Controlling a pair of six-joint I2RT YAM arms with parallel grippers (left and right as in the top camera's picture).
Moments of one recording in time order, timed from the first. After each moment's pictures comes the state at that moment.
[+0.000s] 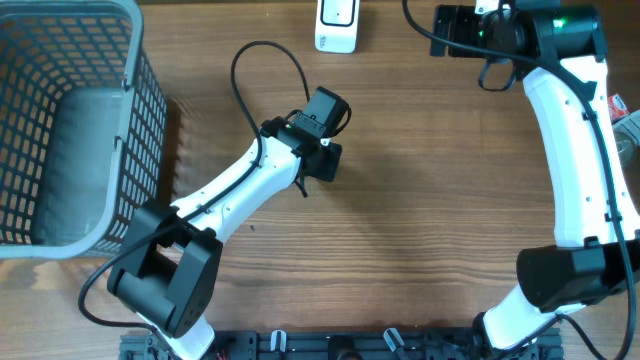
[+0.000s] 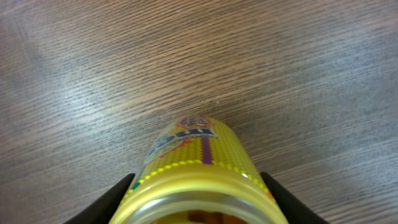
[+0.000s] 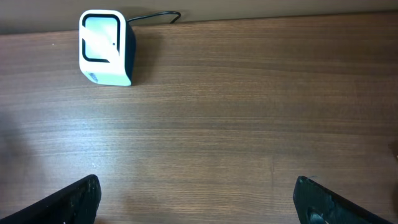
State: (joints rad) left arm -0.59 1.82 1.28 -0.69 -0.08 -0.23; right arm 0.14 1.82 2.02 -1.10 0.05 0.14
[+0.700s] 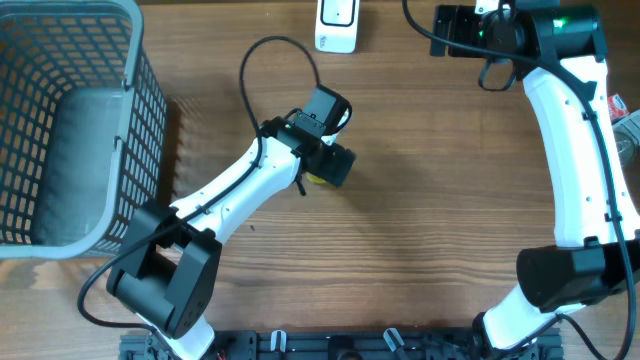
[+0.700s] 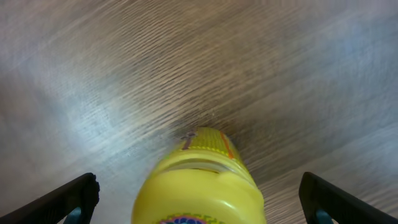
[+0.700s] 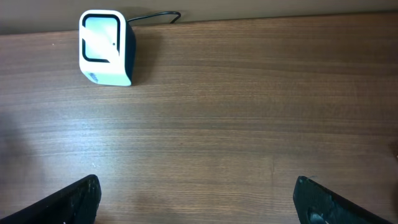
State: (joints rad) left arm -0.59 1.81 1.28 -0.65 -0.08 -0.15; right arm 0.14 1.82 2.02 -1.10 0.05 0.14
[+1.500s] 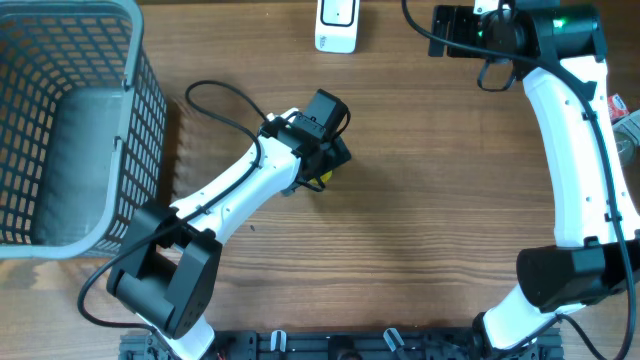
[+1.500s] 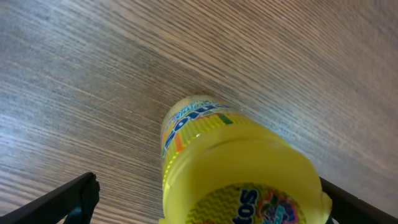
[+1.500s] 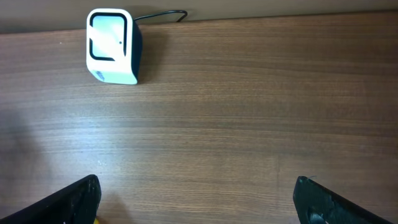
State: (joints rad) left arm -0.59 1.81 1.28 -0.74 -0.08 -1.10; right arm 0.14 1.82 2.02 -1.10 0.03 0.14
